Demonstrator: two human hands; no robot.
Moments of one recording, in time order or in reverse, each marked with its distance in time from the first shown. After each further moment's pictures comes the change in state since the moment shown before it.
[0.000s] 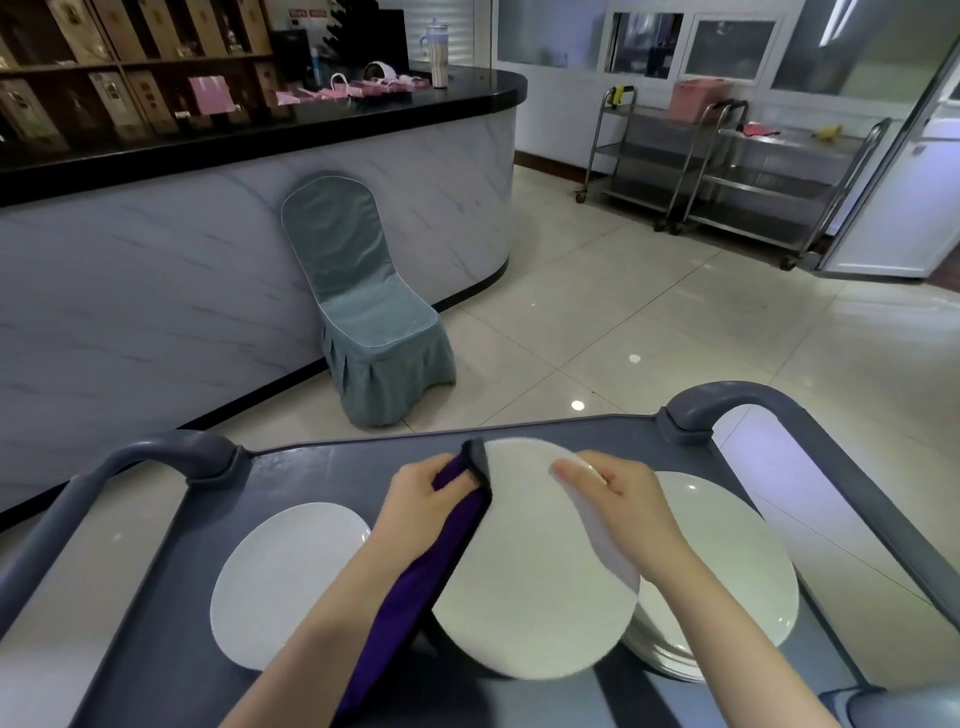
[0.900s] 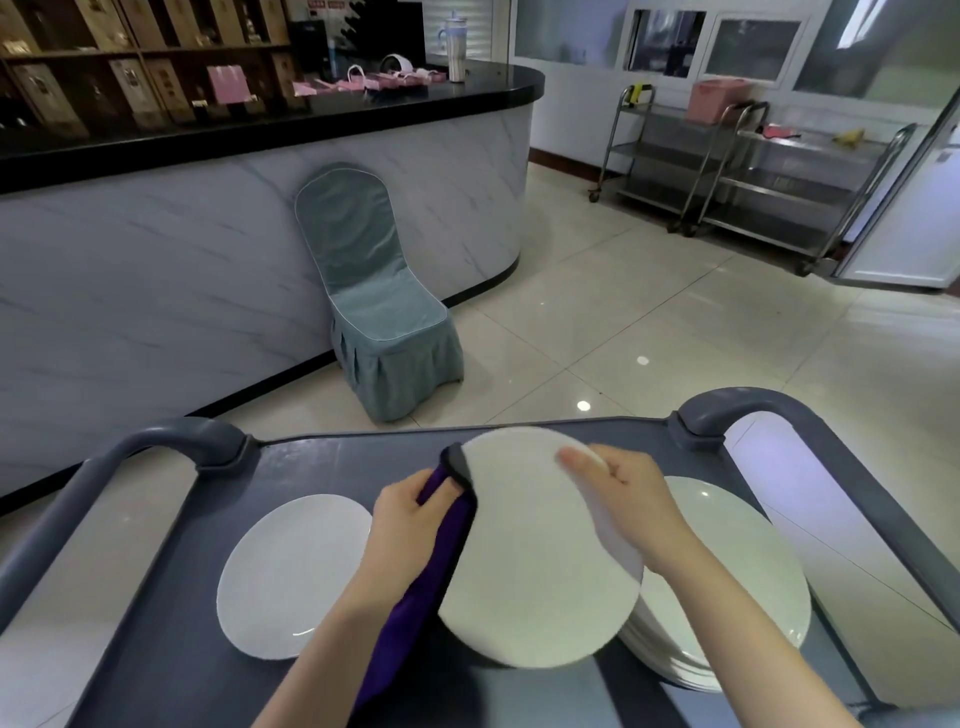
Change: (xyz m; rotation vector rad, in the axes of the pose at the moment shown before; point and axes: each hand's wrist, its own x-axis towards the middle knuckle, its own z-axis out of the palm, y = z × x) left_hand -0.024 -0.011 -0.001 -0.103 0.157 -0.111; right_hand 0.015 0.000 0.004 -0.002 -0.018 0.074
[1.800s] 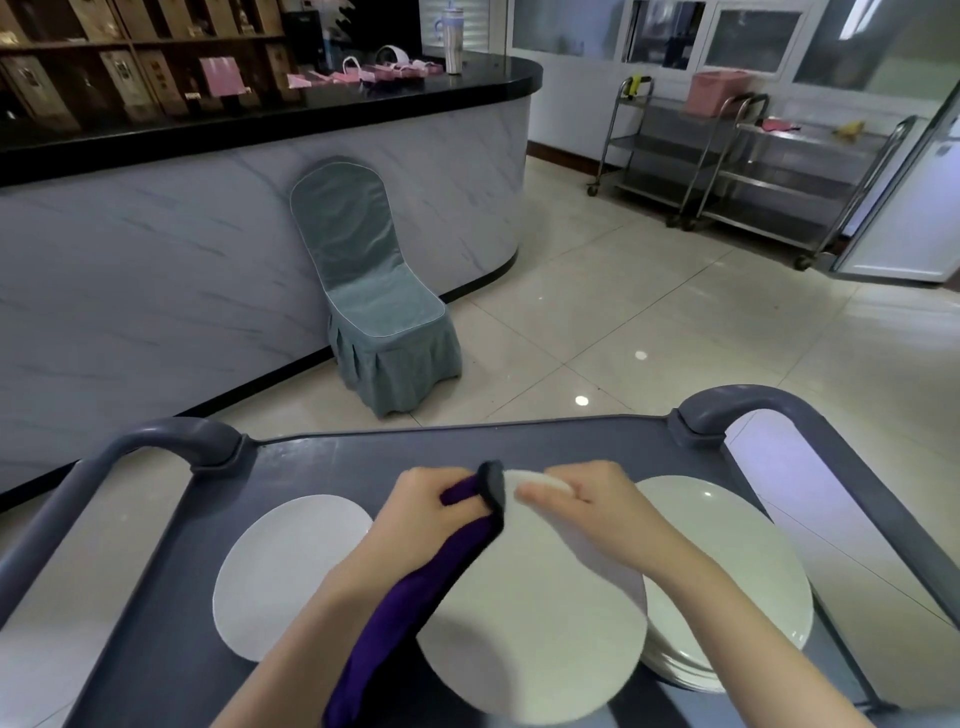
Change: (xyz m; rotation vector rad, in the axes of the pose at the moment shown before) left_hand 0.012 0.019 -0.007 0.200 -0.295 0.191; right_hand -0.002 -0.011 0.010 -0.239 -0.300 -0.118
